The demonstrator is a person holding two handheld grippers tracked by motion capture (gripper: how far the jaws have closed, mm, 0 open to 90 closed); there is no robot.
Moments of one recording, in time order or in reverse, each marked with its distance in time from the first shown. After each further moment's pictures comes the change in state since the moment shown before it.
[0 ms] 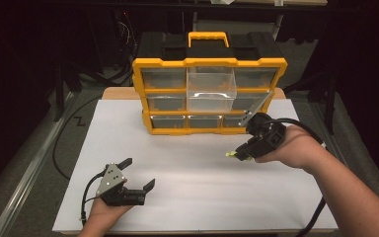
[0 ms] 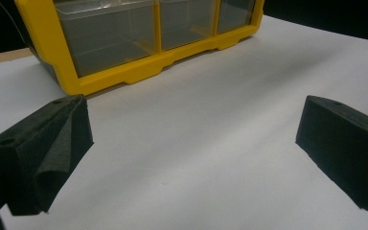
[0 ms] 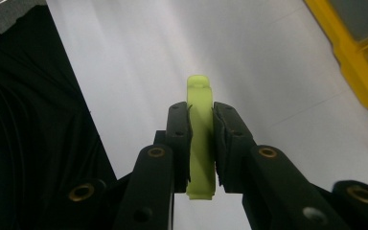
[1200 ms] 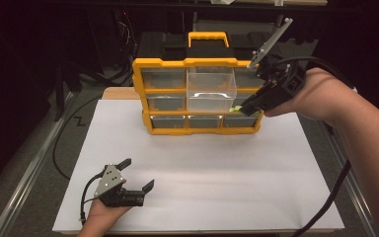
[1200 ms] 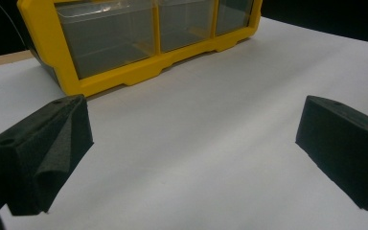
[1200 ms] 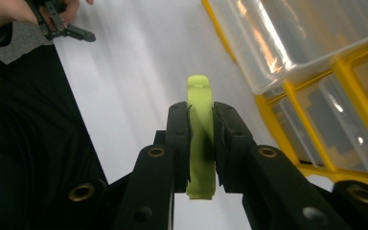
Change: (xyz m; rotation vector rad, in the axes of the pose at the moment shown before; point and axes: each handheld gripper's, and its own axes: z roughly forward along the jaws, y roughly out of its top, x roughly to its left) left arm 0.000 0.000 -0.003 0.001 -0.001 0.005; right arm 0.004 0.066 -0.111 -0.041 -0.116 -0.058
